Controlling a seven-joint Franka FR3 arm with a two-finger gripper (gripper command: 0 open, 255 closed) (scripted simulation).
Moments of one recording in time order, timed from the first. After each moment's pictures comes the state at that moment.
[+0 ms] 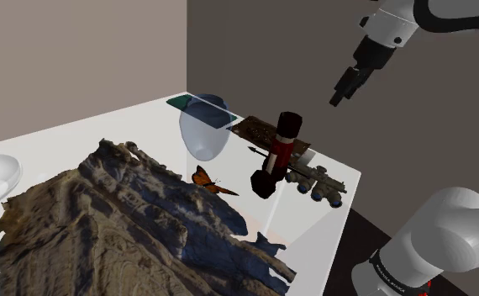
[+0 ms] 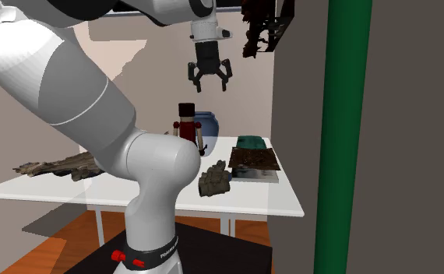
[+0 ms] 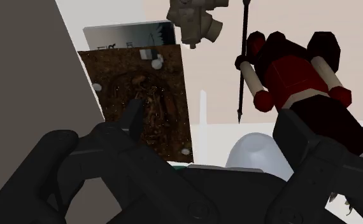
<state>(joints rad) -0.02 -0.80 0.03 -2.29 0.00 1.70 -0.12</state>
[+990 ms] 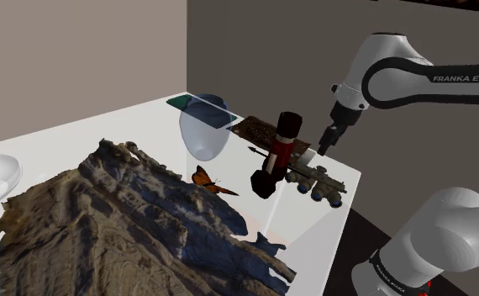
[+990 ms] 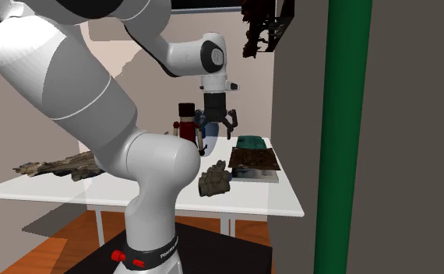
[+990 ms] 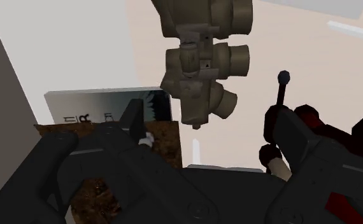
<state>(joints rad) -0.03 -0.76 -0.02 -2.65 -0.03 1.94 -0.19</state>
